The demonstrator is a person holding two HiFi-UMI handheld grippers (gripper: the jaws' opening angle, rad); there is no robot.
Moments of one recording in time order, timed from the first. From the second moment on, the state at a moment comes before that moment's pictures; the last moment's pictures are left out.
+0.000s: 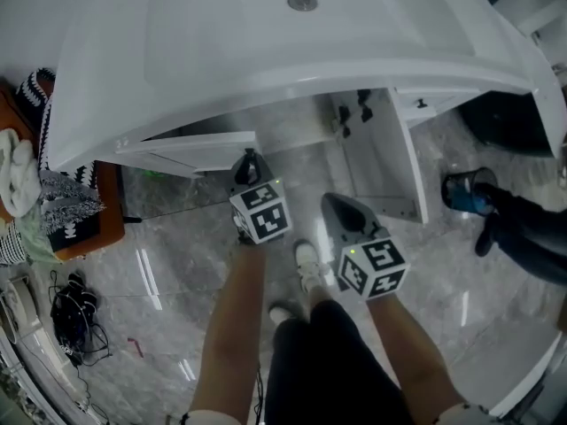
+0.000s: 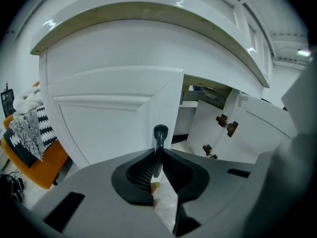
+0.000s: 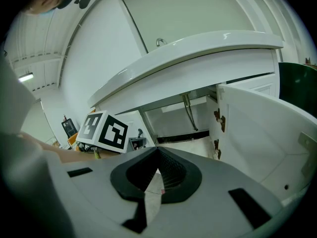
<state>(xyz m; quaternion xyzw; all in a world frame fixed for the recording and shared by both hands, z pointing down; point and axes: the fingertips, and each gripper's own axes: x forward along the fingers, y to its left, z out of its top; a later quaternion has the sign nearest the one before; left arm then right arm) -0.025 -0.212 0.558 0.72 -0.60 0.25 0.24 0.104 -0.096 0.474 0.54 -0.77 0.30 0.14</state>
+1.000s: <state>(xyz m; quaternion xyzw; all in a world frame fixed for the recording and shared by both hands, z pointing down) -0.042 -0.172 0.559 0.72 -0.60 0.23 0.26 0.083 -0.084 0.475 0.53 -0.78 0.29 0.15</state>
